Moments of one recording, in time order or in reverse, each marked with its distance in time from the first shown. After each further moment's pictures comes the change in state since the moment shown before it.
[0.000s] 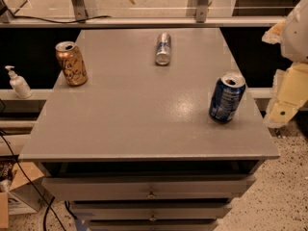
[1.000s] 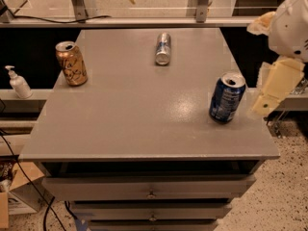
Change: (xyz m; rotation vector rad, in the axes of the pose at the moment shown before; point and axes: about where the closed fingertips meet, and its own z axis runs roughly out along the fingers) arm -0.031 -0.008 0.000 0.043 -0.132 -0.047
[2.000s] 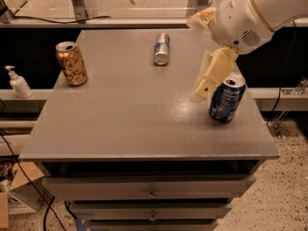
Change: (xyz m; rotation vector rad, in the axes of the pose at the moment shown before) arm -0.109 -0.013 0.042 -0.115 -0.398 -0.109
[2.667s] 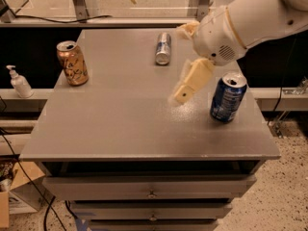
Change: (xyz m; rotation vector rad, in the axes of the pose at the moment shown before) arm -0.007 -0.005 0.043 -0.006 -0.103 0.047
